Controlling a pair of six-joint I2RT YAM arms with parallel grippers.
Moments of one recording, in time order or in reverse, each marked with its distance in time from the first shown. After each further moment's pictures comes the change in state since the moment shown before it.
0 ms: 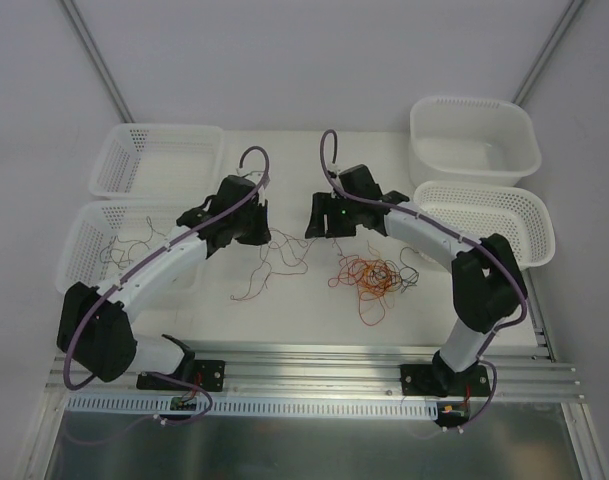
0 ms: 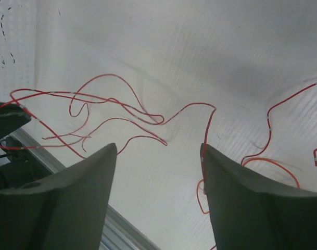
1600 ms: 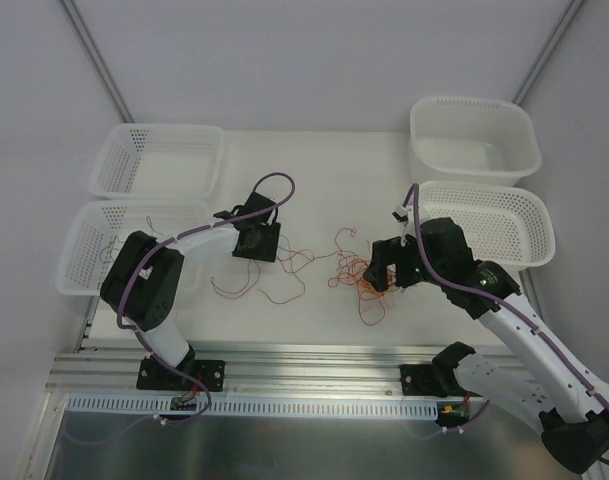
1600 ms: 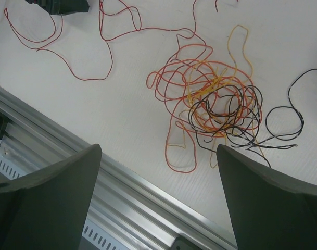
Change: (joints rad) left arm 0.000 0.343 -0.056 0.080 -0.186 0.036; right arm -0.001 -0.887 -0.387 -0.356 0.203 -0.203
